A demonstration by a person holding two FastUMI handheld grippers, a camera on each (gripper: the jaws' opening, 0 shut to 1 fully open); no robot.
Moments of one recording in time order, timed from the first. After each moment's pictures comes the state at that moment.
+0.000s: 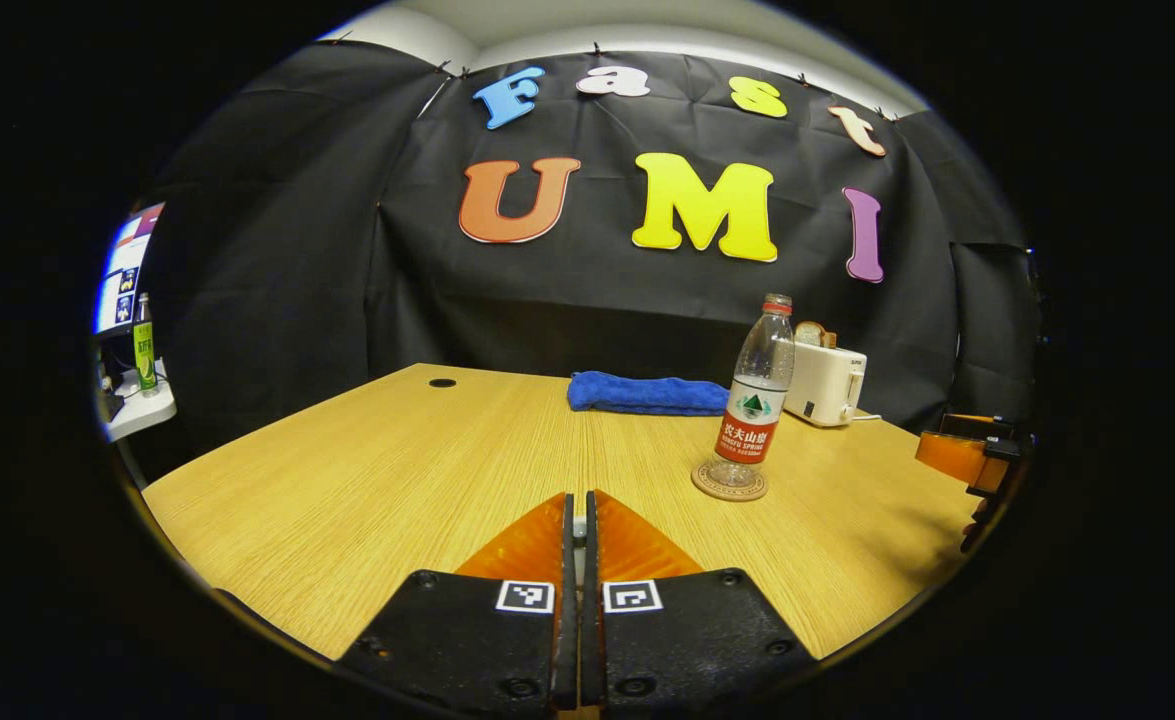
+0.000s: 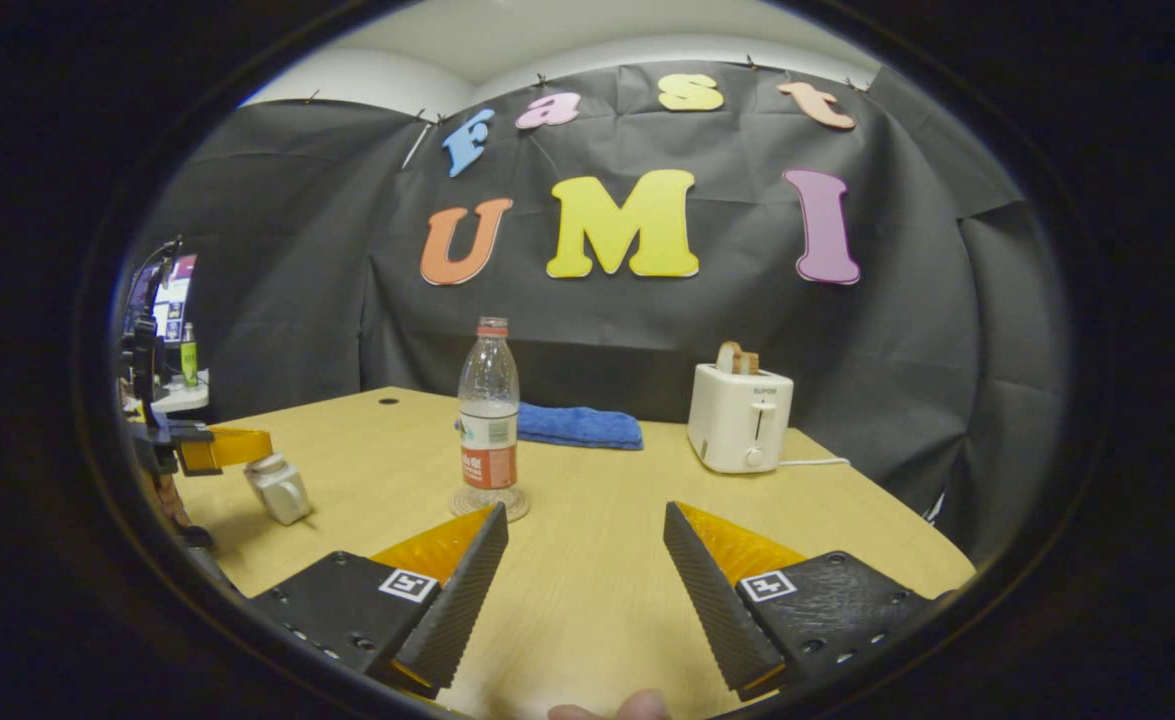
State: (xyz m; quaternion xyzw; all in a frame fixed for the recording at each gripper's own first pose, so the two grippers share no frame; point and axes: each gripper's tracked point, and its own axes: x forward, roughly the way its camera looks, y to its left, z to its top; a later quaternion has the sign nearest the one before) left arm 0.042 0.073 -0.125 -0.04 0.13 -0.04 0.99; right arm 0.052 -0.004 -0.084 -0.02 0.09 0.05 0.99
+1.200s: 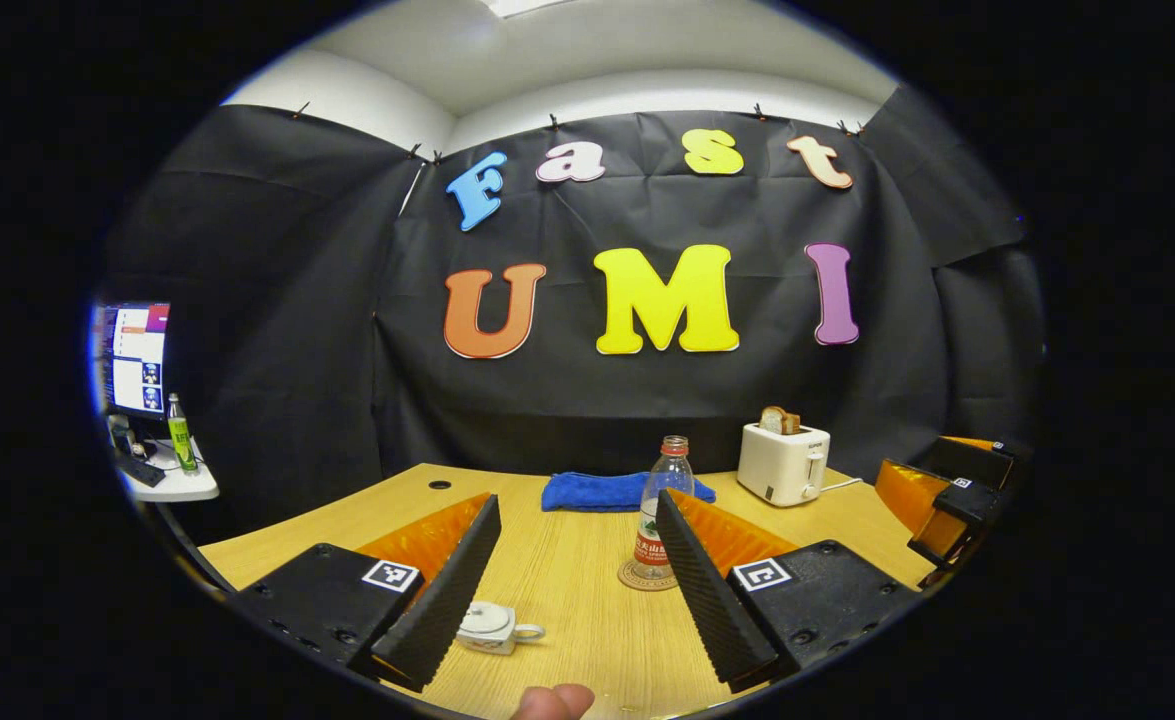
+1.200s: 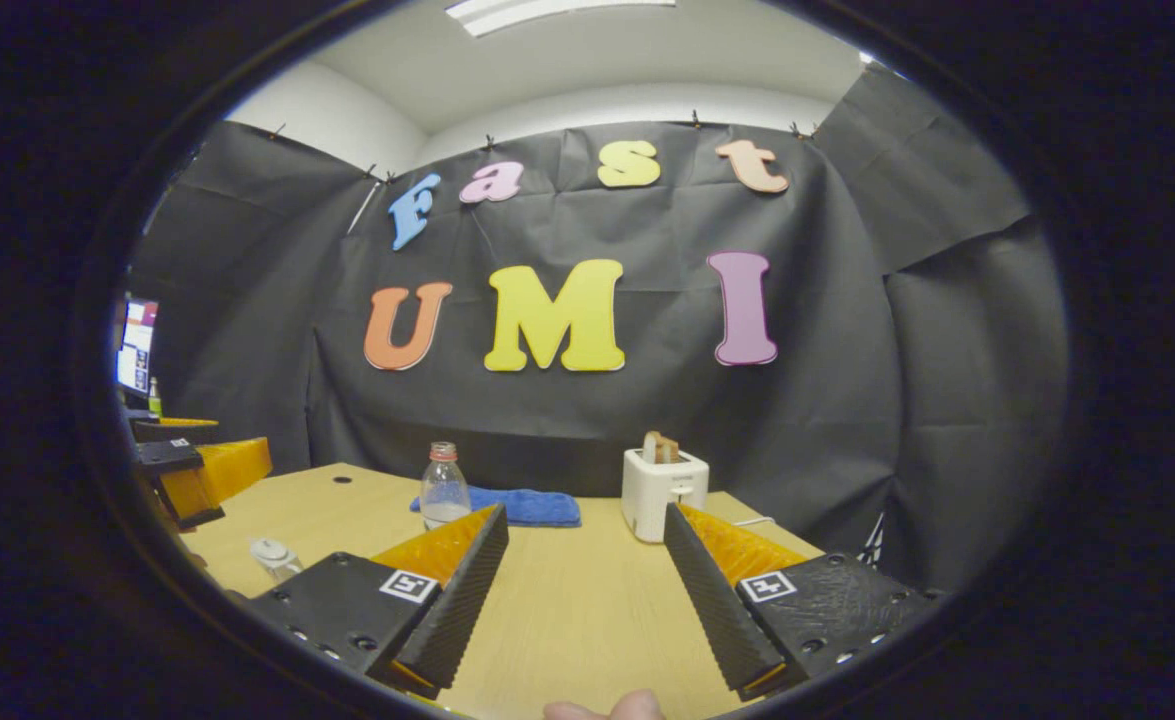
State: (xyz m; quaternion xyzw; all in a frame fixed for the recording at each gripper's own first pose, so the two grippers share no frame) left arm 0.001 -0.022 0.019 0.01 0.01 -0.01 1.00; right arm 0.004 -0.042 0.024 0.00 -0.01 -0.05 1.00
